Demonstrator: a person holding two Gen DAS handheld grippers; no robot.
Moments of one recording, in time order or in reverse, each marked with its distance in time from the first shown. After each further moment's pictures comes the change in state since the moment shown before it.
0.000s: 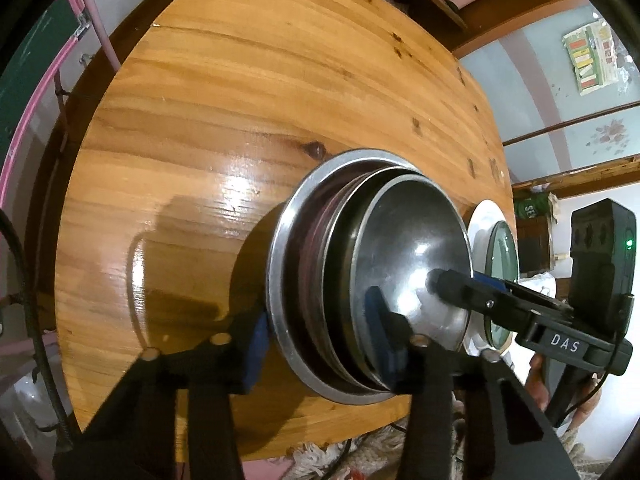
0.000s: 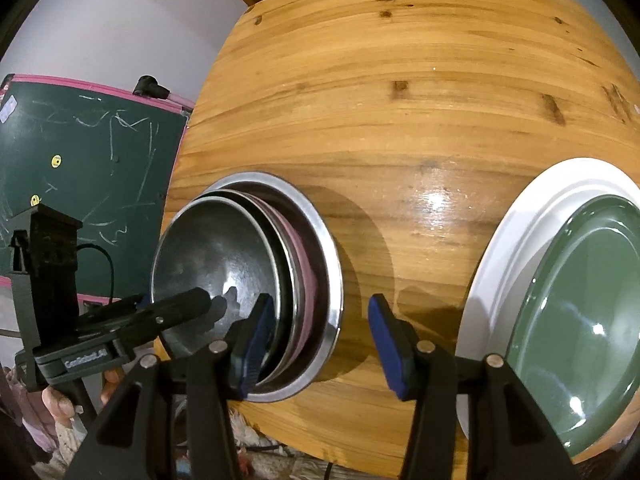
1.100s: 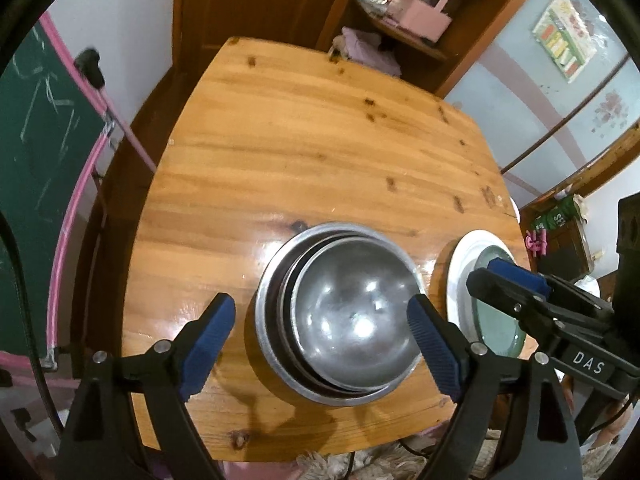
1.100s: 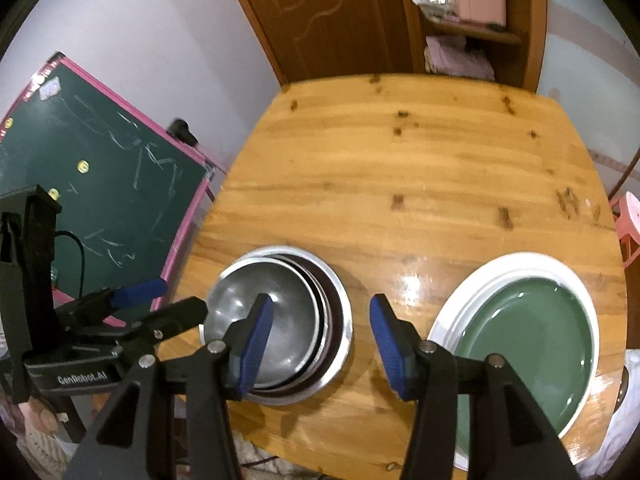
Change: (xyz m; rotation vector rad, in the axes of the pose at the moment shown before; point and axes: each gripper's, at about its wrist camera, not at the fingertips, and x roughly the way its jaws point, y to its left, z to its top) left arm -0.064 -0.051 -0.005 0.132 -0.227 0.163; right arm -0.067 0.035 -0.010 -0.136 -0.256 -0.123
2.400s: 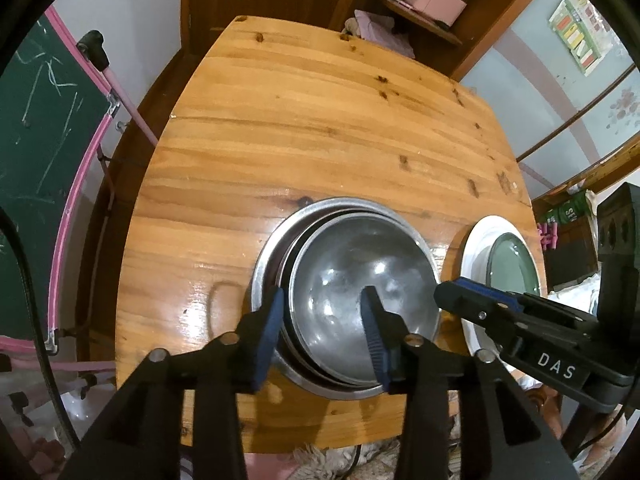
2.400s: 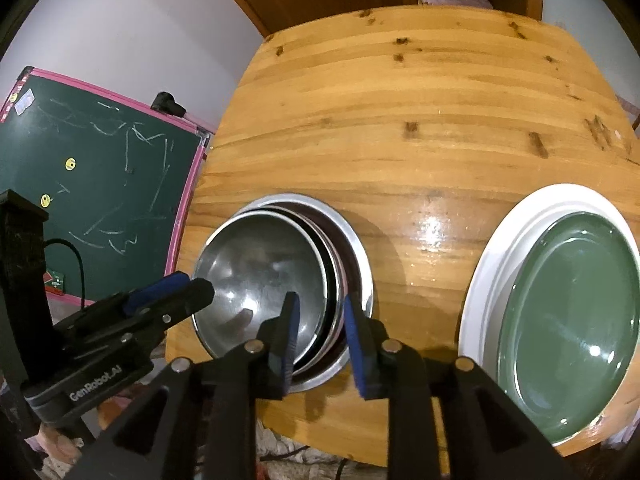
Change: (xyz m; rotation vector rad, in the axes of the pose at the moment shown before) left arm 0.010 -0.003 -0.004 -0.009 0.050 0.040; right arm 0.033 -0.002 -0.013 0.104 0.122 0.075
